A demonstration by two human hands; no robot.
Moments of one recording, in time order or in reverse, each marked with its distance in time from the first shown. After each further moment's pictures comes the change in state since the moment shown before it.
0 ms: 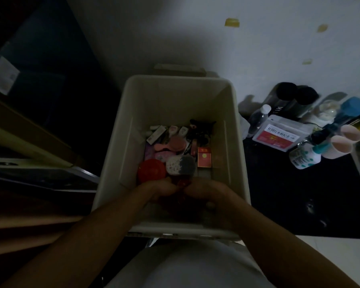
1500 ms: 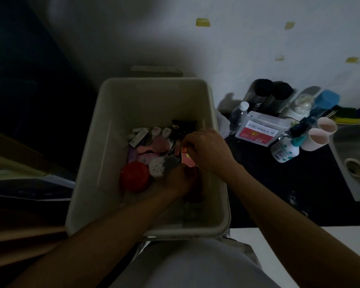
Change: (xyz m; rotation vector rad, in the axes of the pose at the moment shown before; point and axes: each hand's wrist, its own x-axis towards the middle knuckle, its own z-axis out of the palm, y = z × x) left_hand 0.020 0.052 0.083 0.442 0.436 0.459; right_hand -0.055 0.021 -0.091 -0.503 0.861 -0.492
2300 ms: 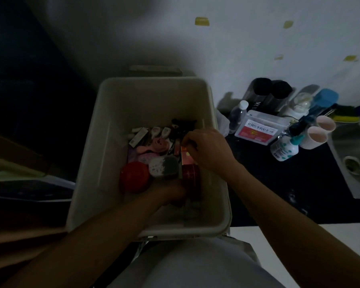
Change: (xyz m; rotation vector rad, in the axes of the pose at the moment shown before) left_hand 0.002 -0.035 0.000 -0.170 -0.523 -0.411; right_hand -0.001 -0.001 -0.003 0.091 0.052 0.044
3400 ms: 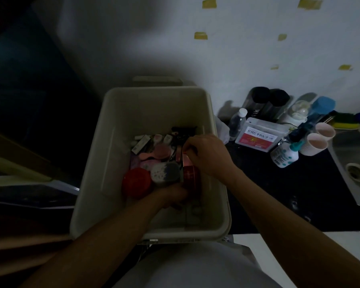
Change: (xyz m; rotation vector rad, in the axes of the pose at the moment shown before) left_hand -0.009 0.009 -0.002 -0.064 -0.005 0.053; right_hand -0.001 0.001 0.002 0.040 0.040 0.025
